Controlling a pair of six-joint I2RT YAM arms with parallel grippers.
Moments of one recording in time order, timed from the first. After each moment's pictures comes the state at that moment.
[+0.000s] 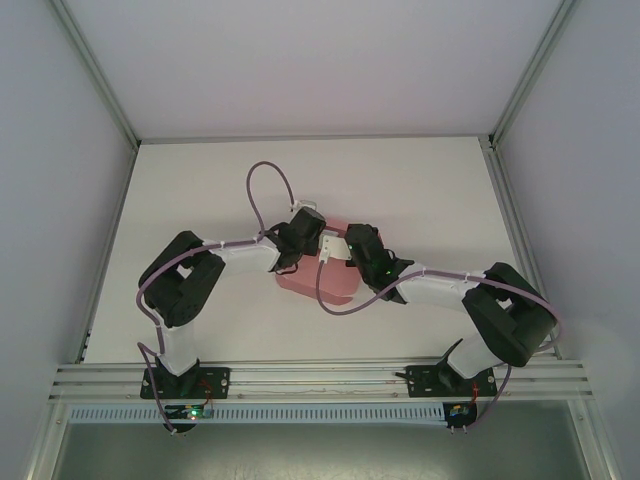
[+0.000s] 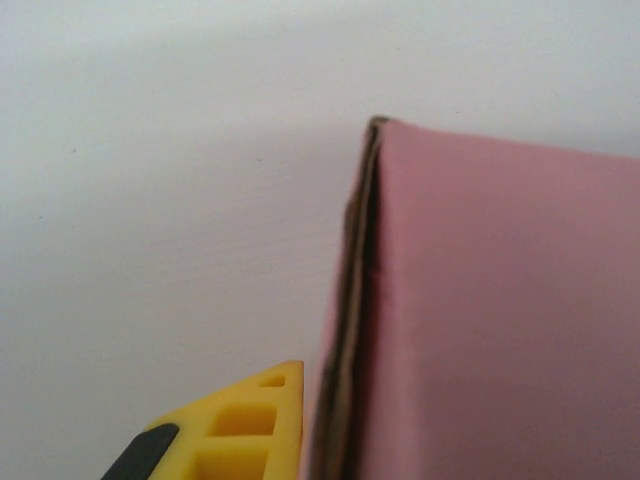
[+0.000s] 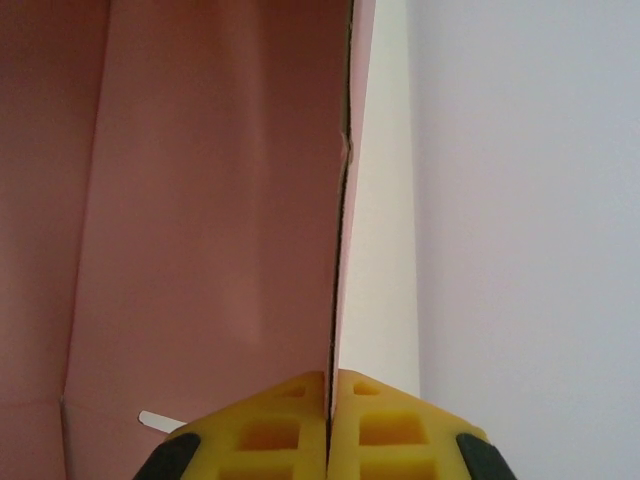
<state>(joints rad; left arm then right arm) -0.68 1.88 1.07 -0.07 -0.33 -0.44 0.73 1.51 0.65 0.31 0.47 -1.08</state>
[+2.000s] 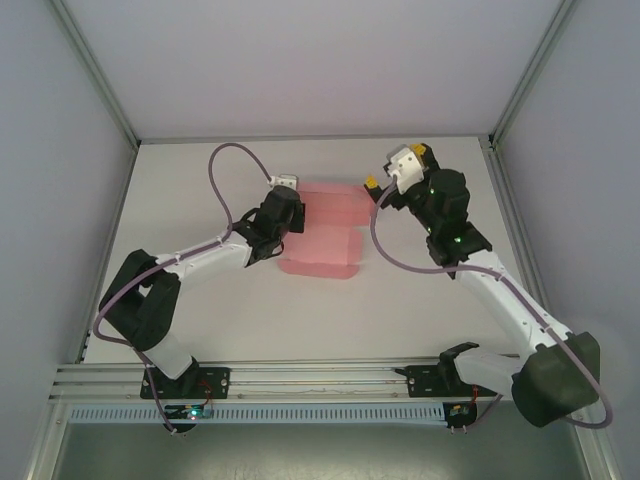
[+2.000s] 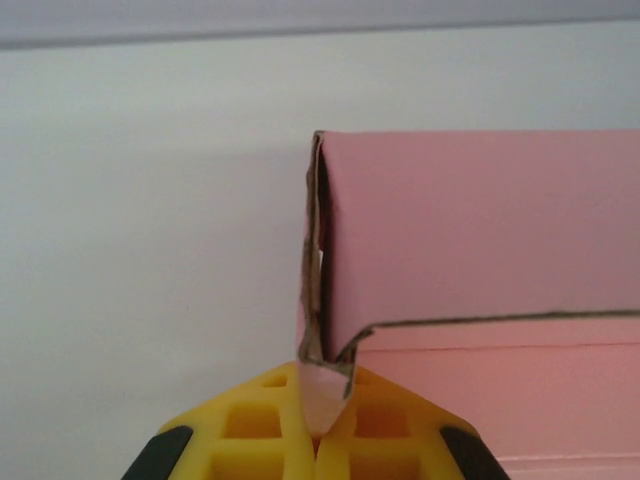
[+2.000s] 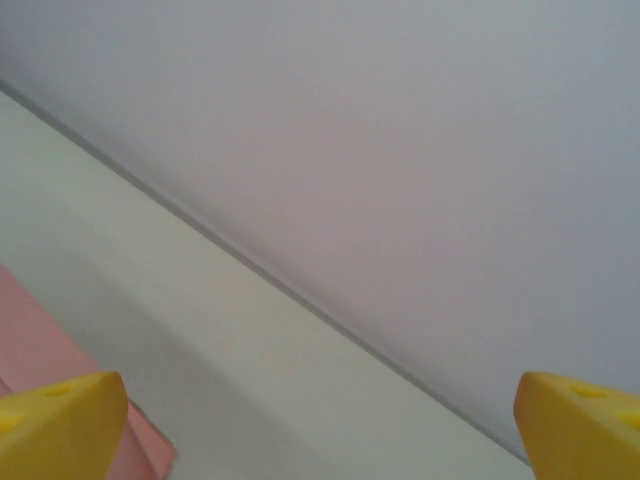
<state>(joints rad) -0.60 1.62 1.05 -0.02 -0.28 -0.35 0.34 1.17 0.93 0.10 -0.08 -0.40</state>
